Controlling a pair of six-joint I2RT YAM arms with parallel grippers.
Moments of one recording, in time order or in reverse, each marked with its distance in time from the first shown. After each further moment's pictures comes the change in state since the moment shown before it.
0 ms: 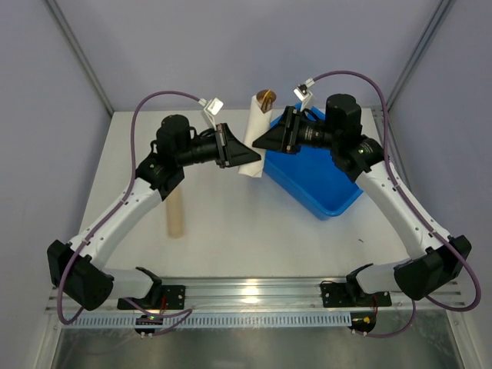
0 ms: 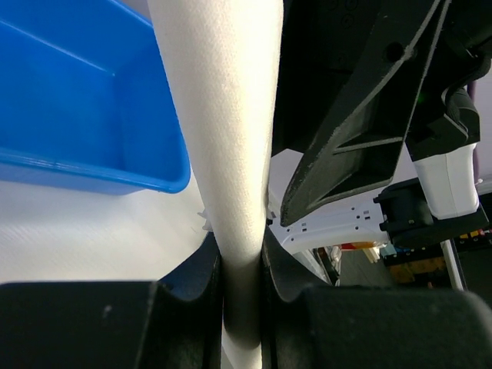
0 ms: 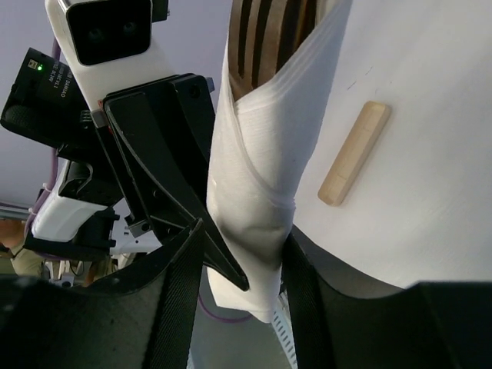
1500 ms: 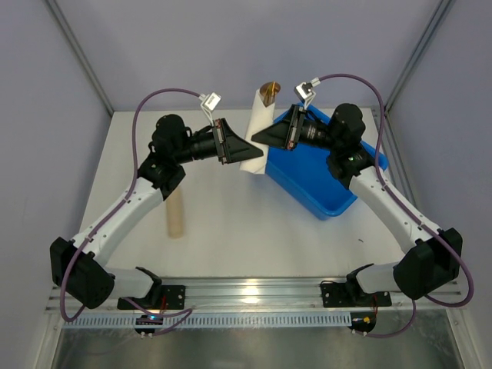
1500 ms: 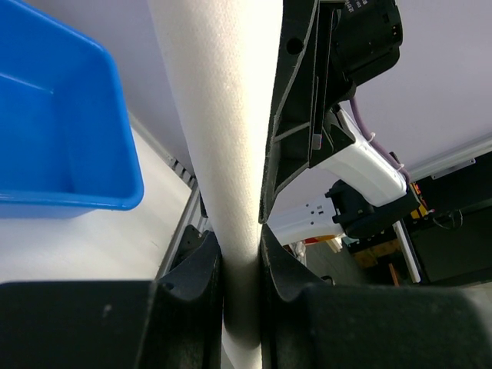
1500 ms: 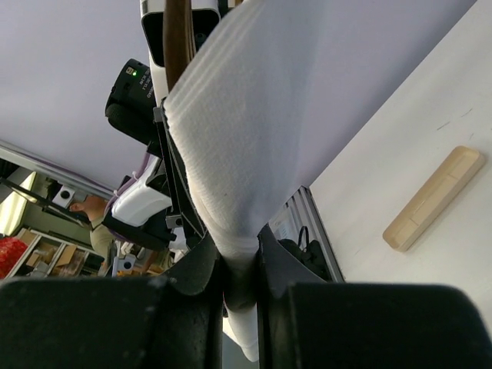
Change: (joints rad) left arm 0.011 0.015 -0.029 0.225 0.108 -0.150; right arm -0.034 0.003 -0.215 0.603 -0.163 0.320
